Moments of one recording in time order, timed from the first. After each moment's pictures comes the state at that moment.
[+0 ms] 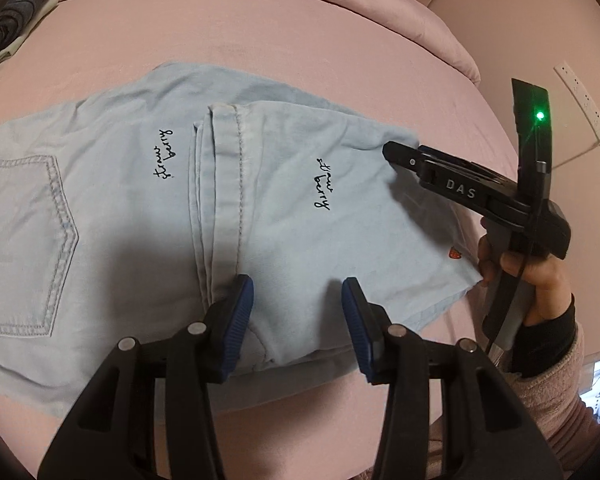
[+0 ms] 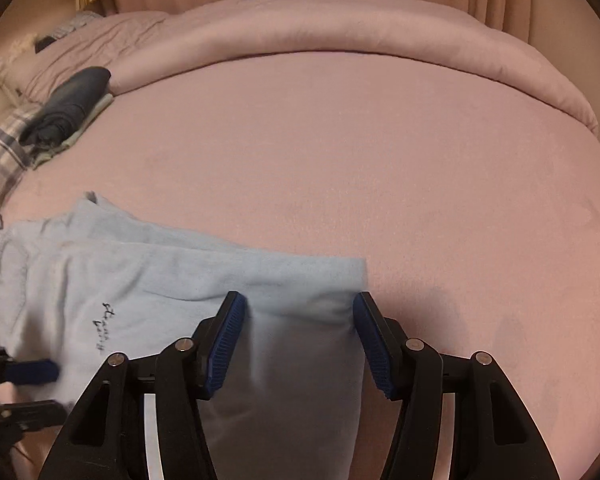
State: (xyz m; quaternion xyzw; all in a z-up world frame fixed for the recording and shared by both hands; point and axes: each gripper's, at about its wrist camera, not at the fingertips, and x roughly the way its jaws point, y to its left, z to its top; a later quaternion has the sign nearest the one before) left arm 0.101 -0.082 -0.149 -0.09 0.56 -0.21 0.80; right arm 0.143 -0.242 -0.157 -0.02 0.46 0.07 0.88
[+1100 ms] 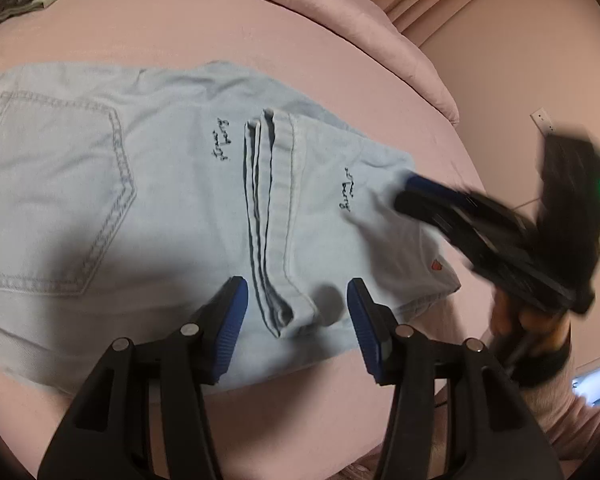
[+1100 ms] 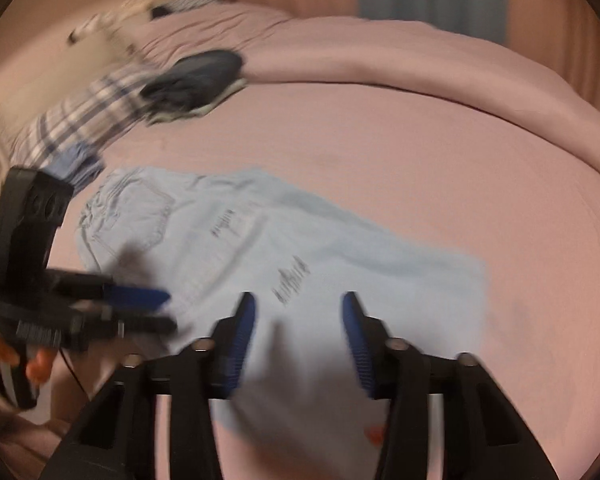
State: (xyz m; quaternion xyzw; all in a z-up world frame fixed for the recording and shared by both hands) left arm 0.058 0.005 -0.155 -0.19 0.52 -0.24 0.80; right arm 0.090 -0.162 -0.127 -0.08 0.44 0.25 0.86
